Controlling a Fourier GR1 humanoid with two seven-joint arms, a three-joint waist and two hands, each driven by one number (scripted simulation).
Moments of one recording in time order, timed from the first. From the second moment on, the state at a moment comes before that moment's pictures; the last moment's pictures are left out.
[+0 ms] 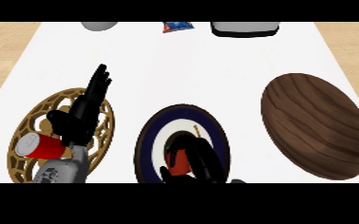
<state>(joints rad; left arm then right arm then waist) -0.13 0.11 -0.08 -1.56 -0.01 0.11 0.09 -0.29 -0.14 0.94 -1.28 0.29 -0.52 0.22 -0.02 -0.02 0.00</state>
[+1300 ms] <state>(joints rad) -0.13 0.10 -0.06 -1.56 -0.02 0.10 0.09 0.20 -0.49 0.83 -2.34 0.89 -0.53 0.57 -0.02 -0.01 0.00</state>
